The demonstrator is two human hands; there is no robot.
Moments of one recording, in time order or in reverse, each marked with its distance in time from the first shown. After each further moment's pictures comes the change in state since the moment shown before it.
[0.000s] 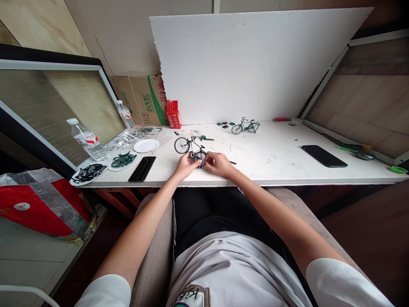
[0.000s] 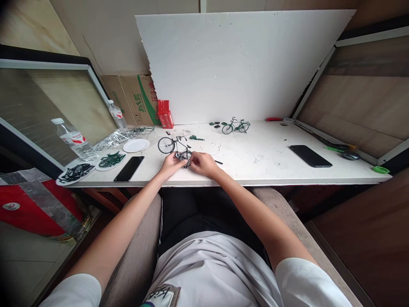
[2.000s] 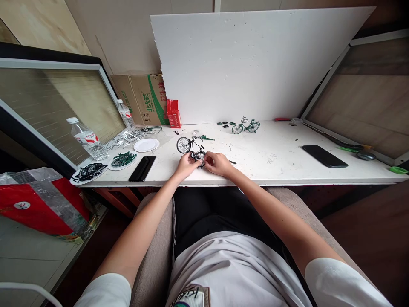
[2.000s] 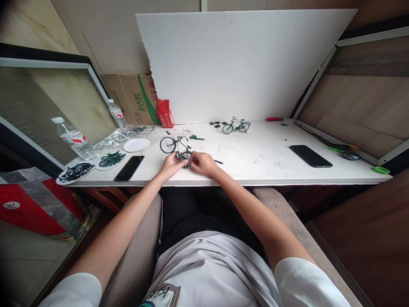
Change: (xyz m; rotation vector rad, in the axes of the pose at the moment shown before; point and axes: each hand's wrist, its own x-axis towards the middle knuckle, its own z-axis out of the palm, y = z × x) left_hand -0.001 0.003 0.001 0.106 0.010 0.011; right_hand 0.001 0.002 0.003 -0.055 -0.032 0.007
